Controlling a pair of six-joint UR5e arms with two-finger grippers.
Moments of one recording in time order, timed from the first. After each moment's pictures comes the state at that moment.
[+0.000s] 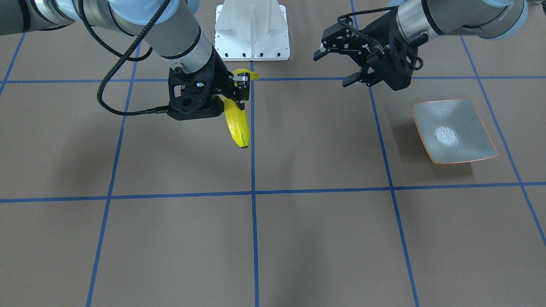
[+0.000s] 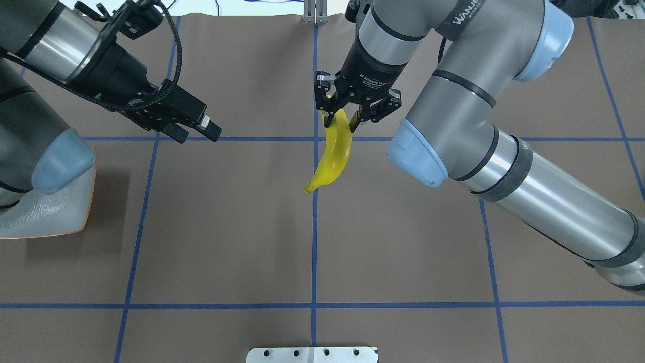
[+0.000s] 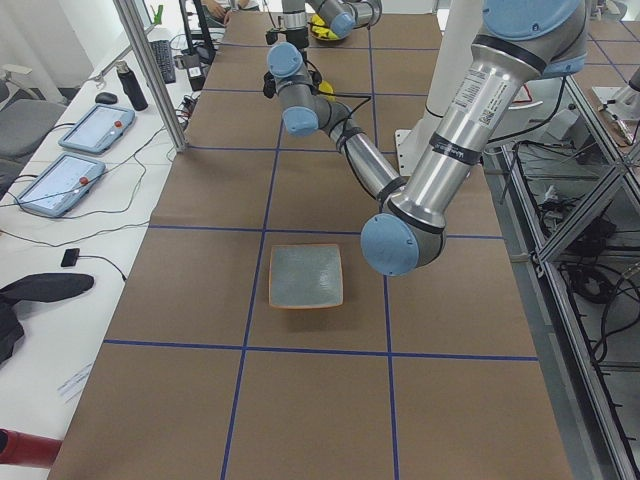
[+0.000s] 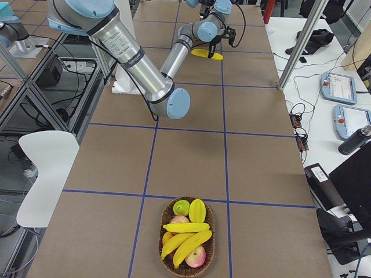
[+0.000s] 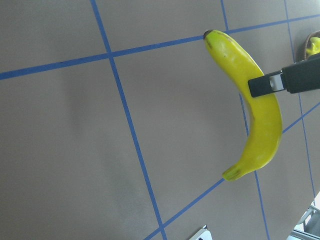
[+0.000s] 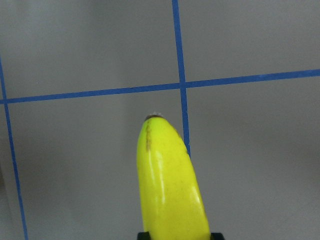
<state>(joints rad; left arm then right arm) -0.94 -2.06 -1.88 -2.03 -2.61 -1.06 0.79 -0.72 1.72 -1.73 2.31 1.16</state>
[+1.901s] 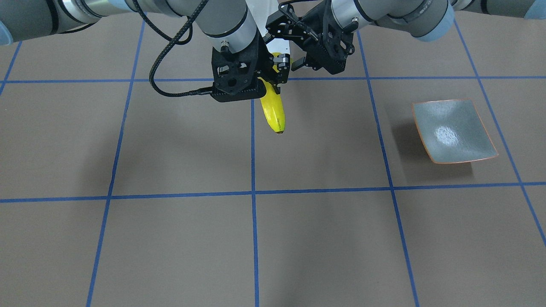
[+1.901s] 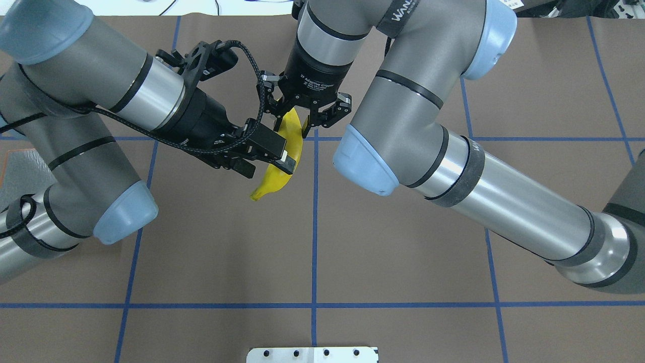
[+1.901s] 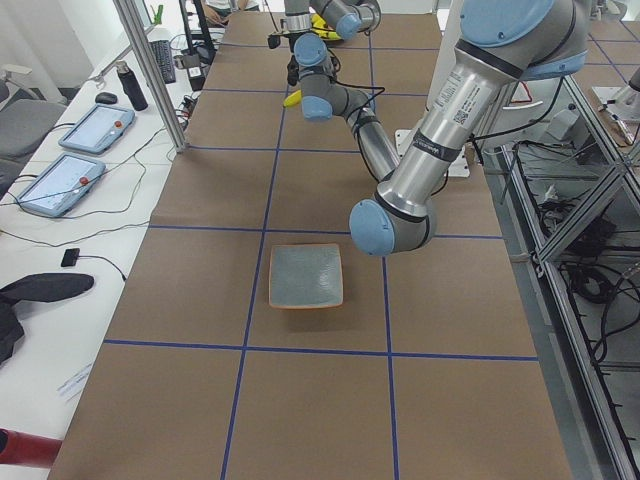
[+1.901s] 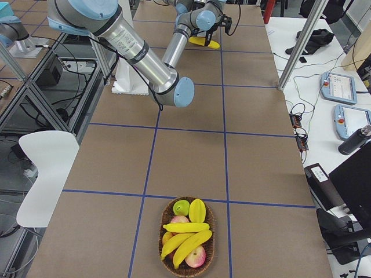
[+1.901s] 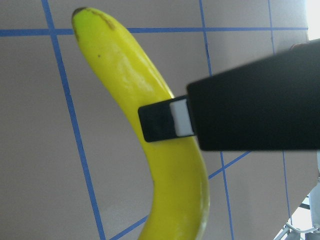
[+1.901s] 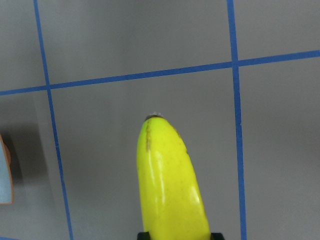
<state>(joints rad) -0.76 -2.16 -1.88 -2.11 -2.47 -1.27 0.73 -0.60 1.66 -1.72 2.30 1.25</state>
